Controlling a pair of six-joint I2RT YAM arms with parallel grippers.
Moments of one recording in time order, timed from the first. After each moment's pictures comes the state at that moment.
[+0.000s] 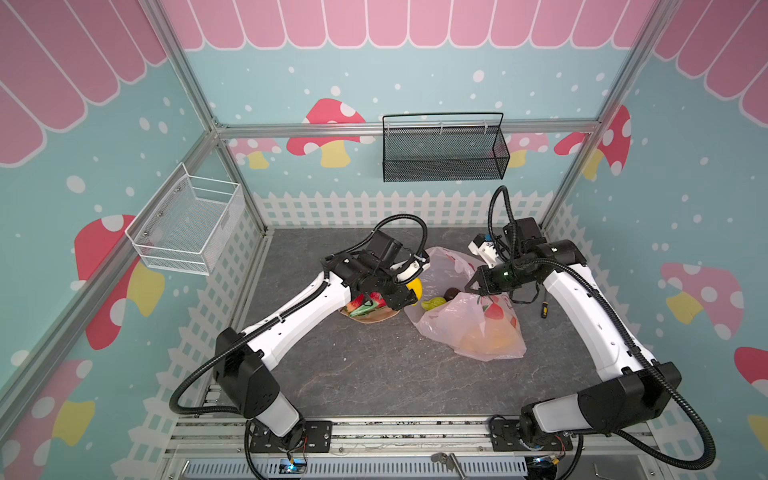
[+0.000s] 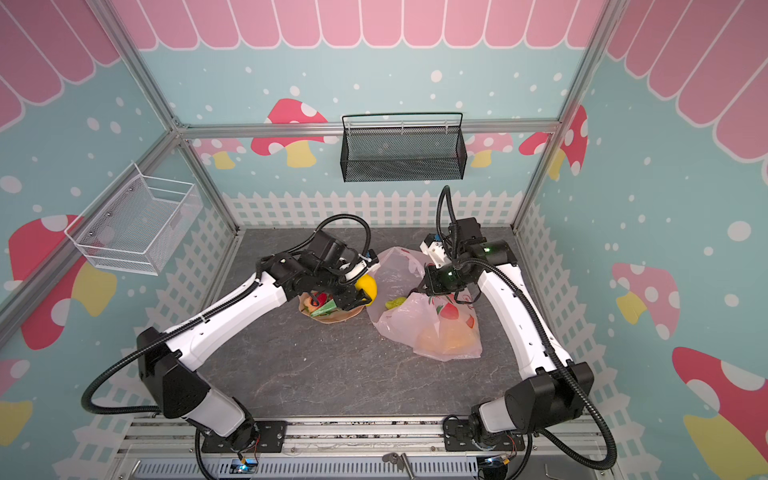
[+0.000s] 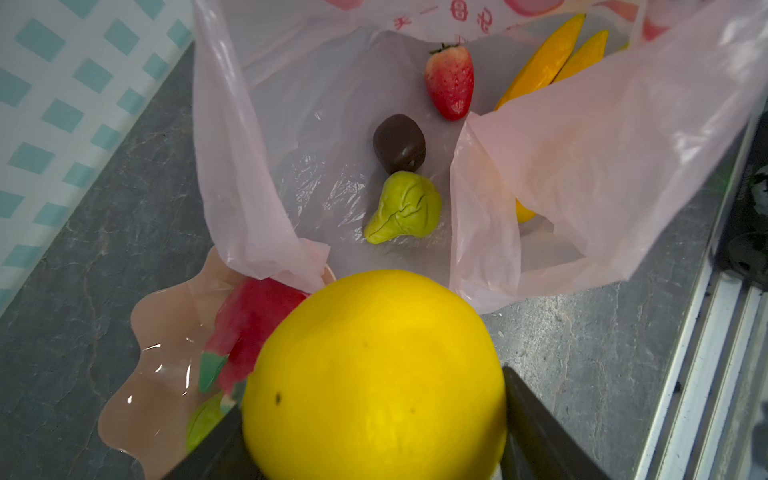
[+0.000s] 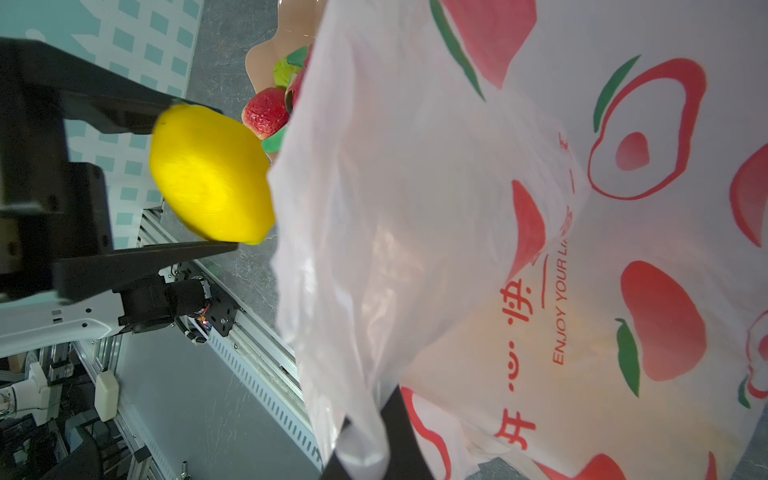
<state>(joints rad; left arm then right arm) -0.69 1.66 1.58 -0.87 0.17 0.36 0.24 1.44 1.54 -1.24 -0.50 0.02</state>
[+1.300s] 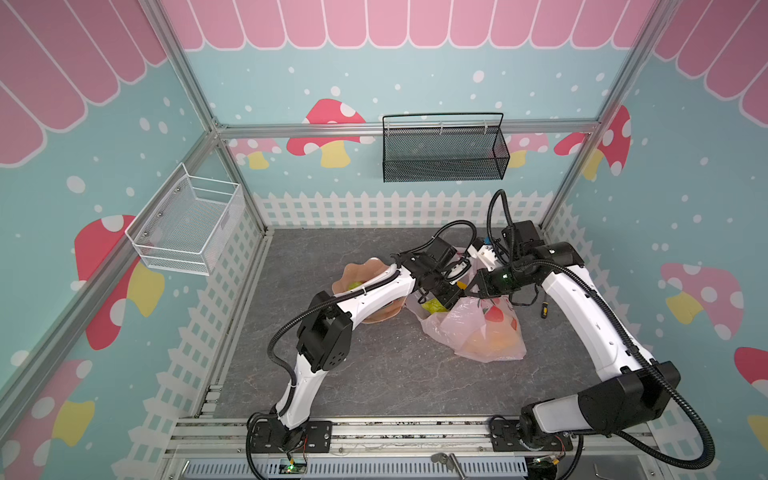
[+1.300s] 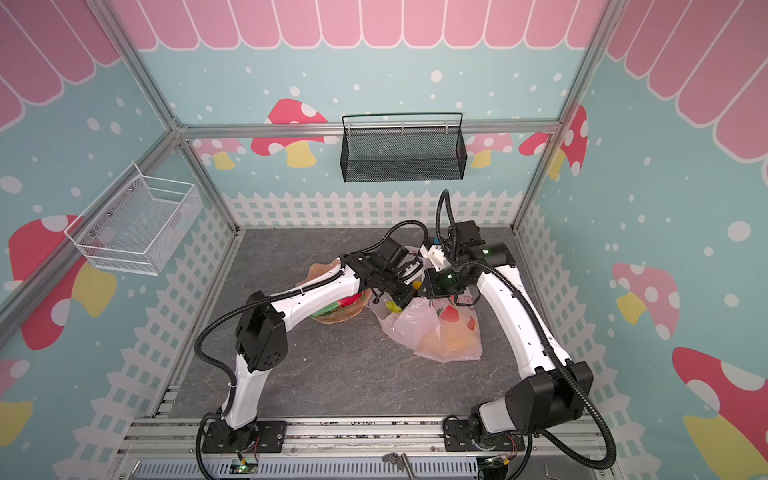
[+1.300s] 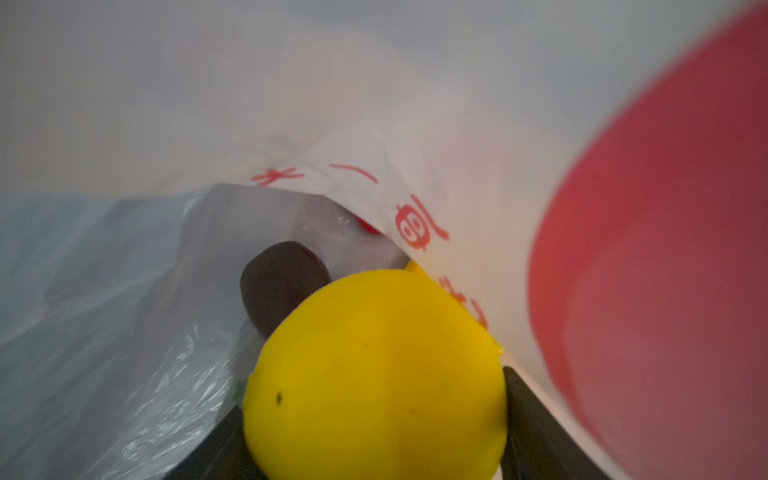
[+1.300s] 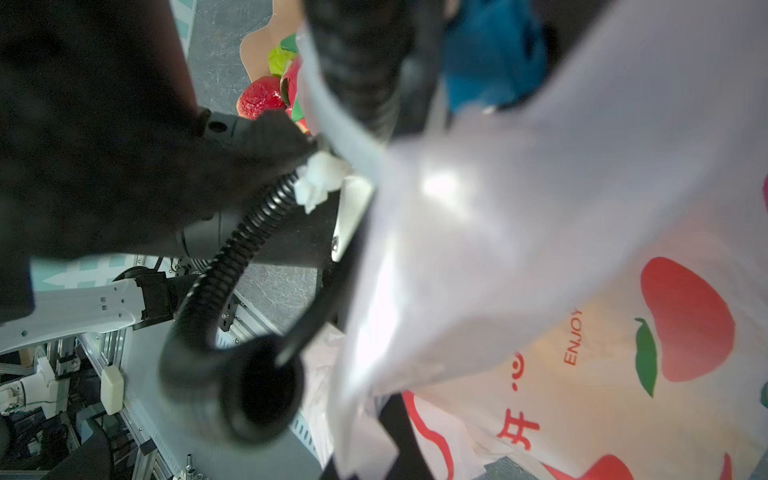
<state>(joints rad) -0.81 2.16 1.94 -0.68 0.38 0.06 0.24 1.43 1.51 -1.24 -0.51 0.02</state>
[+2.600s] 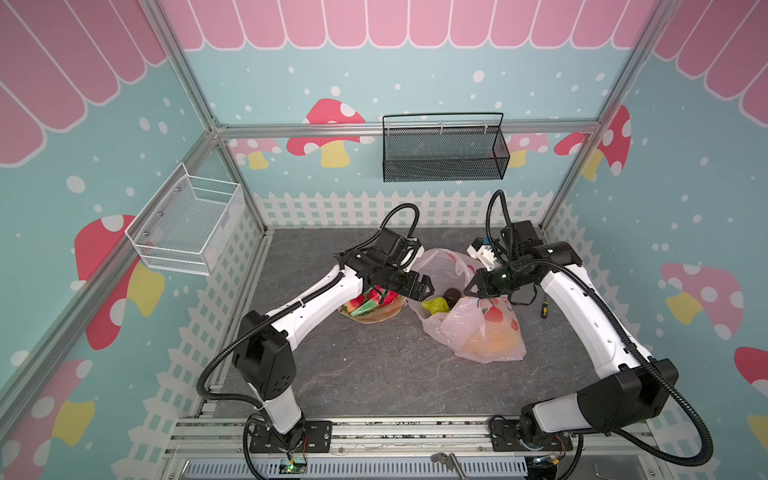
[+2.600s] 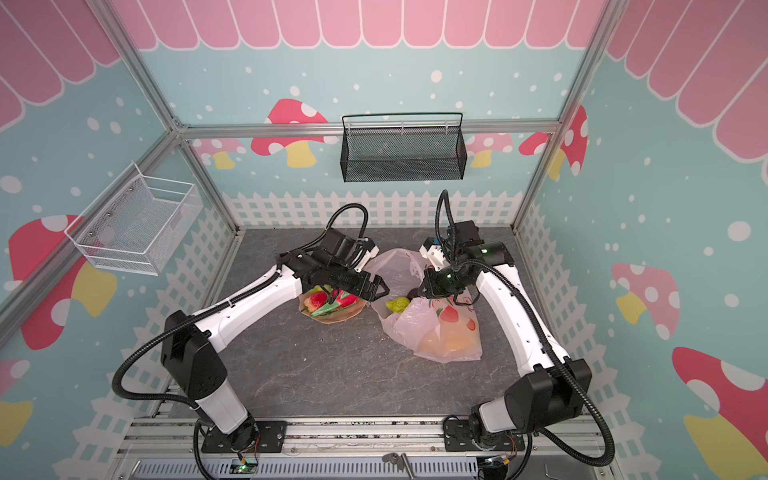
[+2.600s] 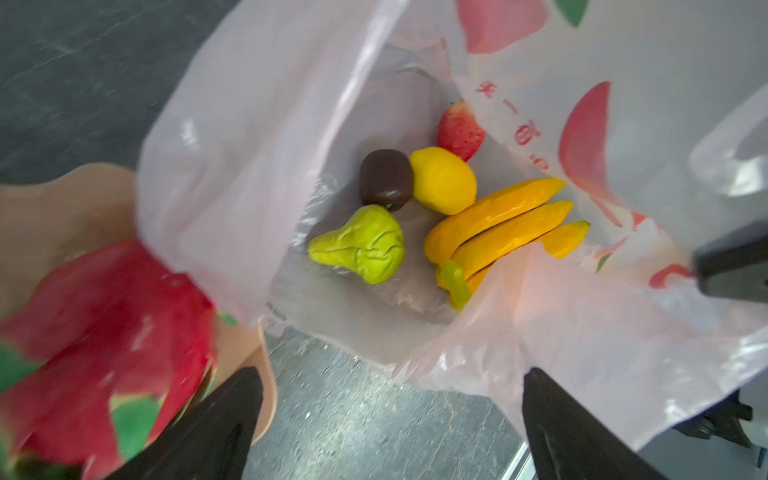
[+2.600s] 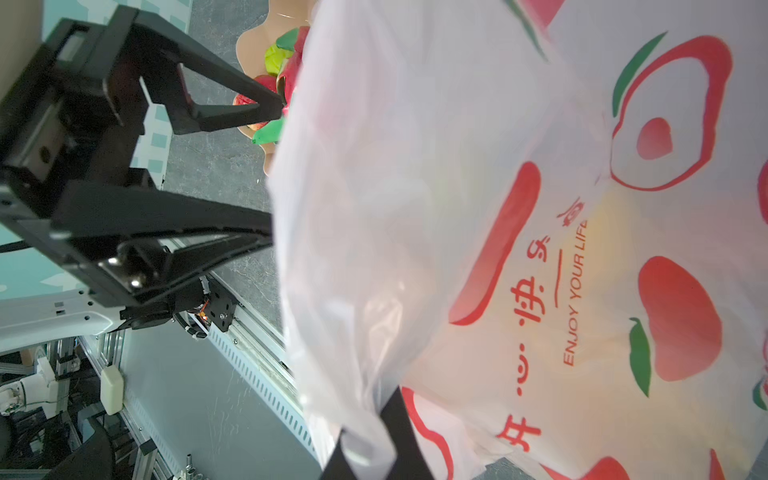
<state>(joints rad) -0.62 1.70 1.54 -0.75 0.31 -0.24 0.24 1.44 1.50 -1.23 -0.51 0.02</state>
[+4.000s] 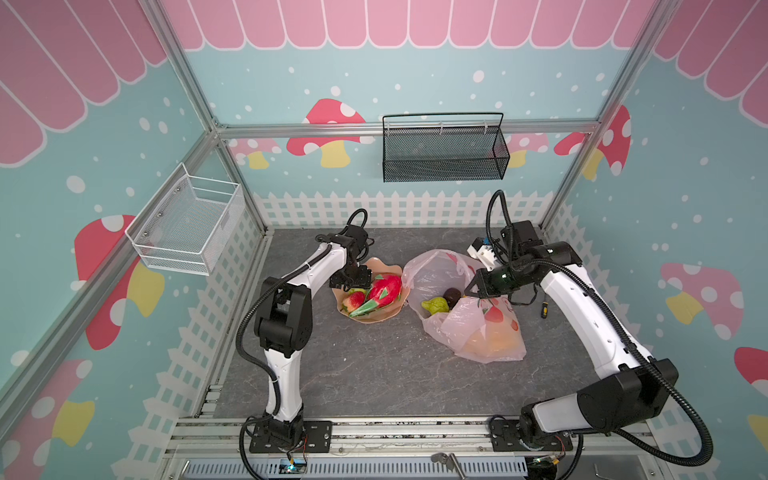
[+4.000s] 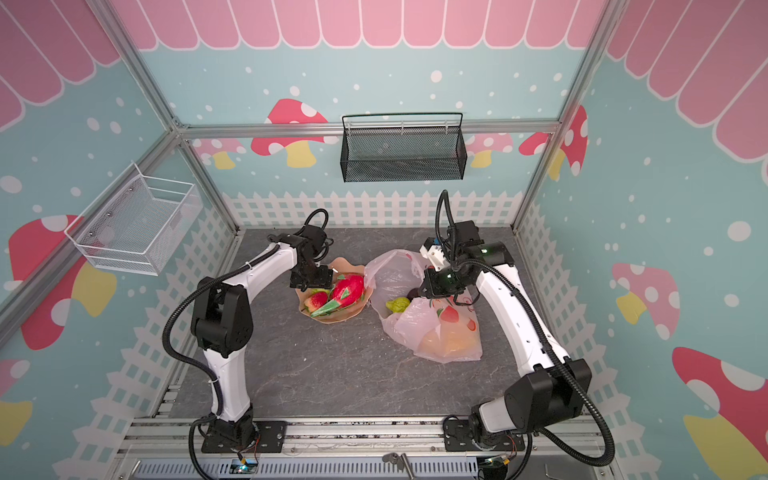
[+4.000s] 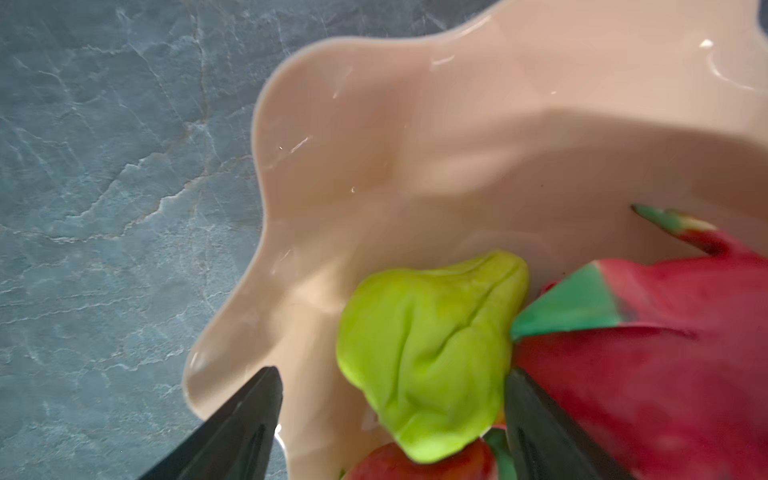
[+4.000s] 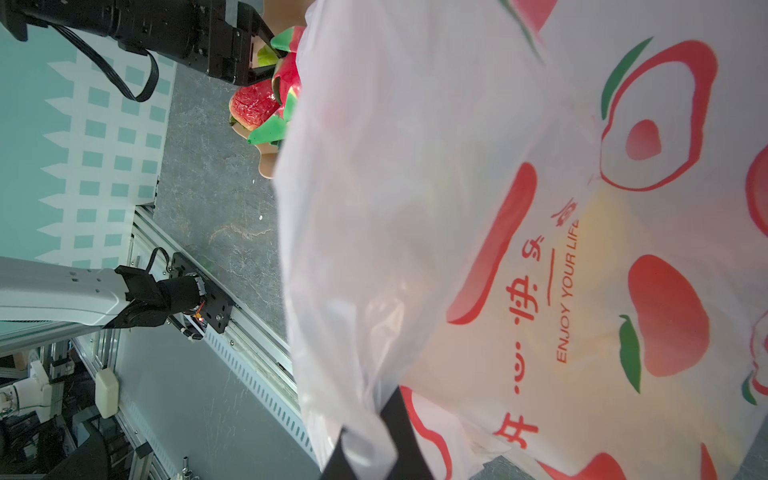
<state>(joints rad) -0.31 2.05 1.71 -1.05 -0.05 -0.31 0.24 1.44 1.50 -1.23 -0.50 0.02</state>
